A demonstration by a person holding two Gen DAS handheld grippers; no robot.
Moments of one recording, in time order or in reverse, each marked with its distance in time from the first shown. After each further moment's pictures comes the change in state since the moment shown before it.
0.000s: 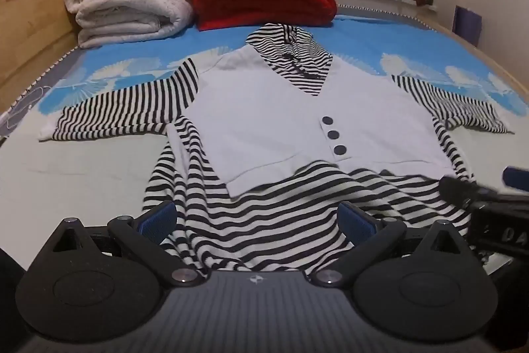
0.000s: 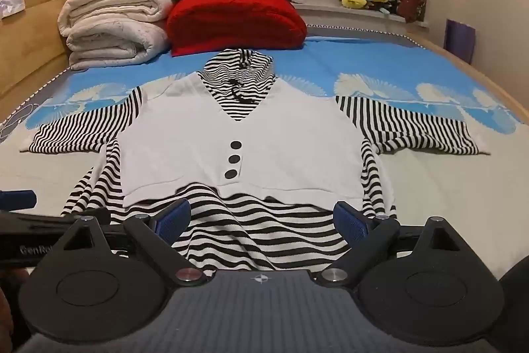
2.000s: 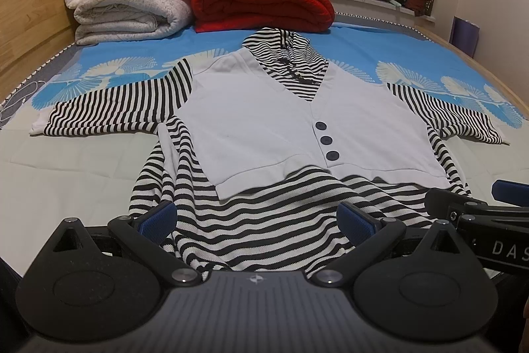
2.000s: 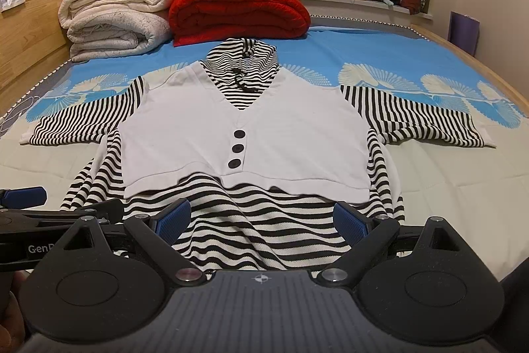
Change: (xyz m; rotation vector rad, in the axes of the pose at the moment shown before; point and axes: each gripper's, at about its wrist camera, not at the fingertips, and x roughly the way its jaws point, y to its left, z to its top) left arm 0.003 -0.002 -0.002 -0.014 -0.031 -0.017; right arm 0.005 0.008 -0.003 -0.005 0.008 0.004
